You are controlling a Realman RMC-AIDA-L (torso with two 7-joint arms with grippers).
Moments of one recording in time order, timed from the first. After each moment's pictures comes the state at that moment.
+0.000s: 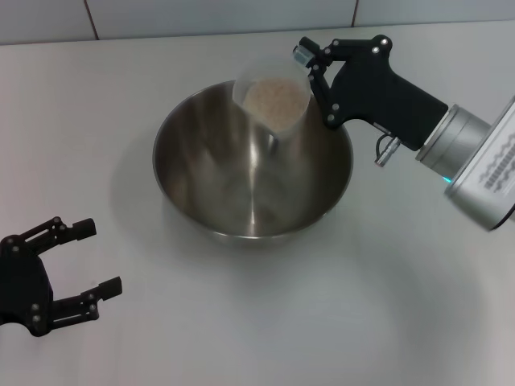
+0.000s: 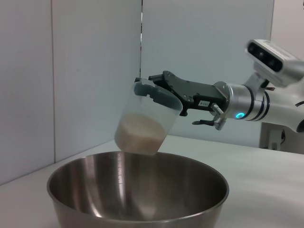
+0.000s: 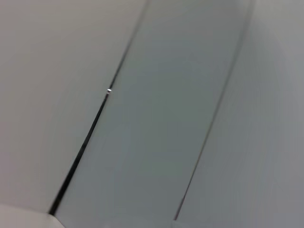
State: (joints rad) left arm -0.25 -2.00 0.65 0.53 1.88 1.79 -0.88; right arm 0.69 2.08 -0.24 -0.01 -1.78 -1.45 0.03
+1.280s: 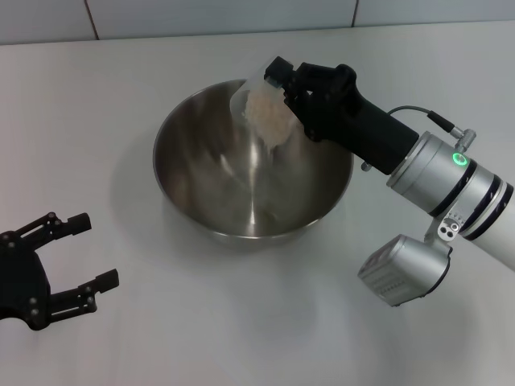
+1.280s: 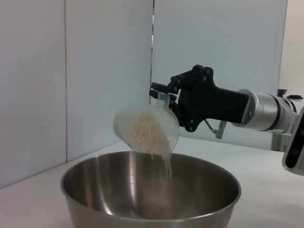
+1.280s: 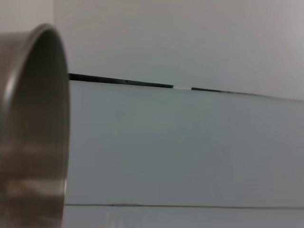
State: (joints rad) left arm -0.24 -2.00 0.63 0.53 1.88 1.78 -0.88; right arm 0.68 2.09 -0.19 0.16 -1.79 -1.45 -1.32
